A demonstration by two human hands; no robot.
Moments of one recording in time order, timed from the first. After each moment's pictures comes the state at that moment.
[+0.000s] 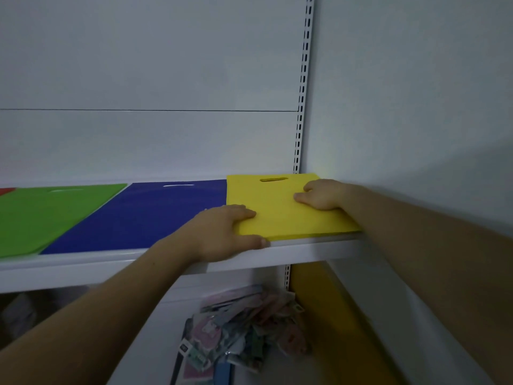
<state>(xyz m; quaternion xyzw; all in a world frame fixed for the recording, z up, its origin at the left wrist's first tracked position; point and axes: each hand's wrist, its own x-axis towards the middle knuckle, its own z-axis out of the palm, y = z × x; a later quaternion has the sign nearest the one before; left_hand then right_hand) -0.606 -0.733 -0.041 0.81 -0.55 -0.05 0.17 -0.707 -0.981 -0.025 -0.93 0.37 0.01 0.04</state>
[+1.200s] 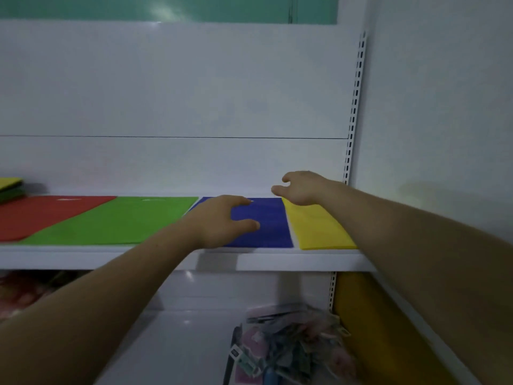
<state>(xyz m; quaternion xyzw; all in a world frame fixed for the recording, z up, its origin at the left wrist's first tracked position) -0.570 -0.625 -0.003 0.84 -0.48 0.04 0.25 -0.627 -0.837 0.028 -0.96 0.25 -0.11 0.03</state>
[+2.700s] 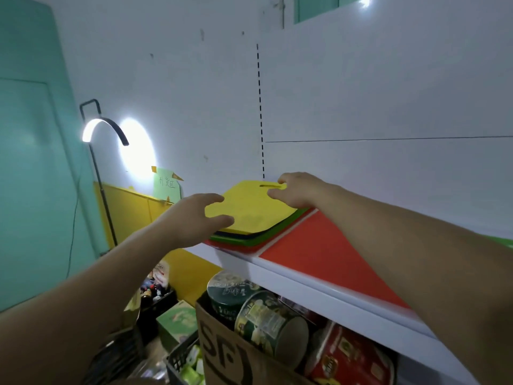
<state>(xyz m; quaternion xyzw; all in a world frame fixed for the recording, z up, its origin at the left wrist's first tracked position) -0.173 -0.107 0.009 0.95 -0.13 0.16 0.22 -0.101 -0.339 0.032 -0.98 -0.08 -0.11 0.11</state>
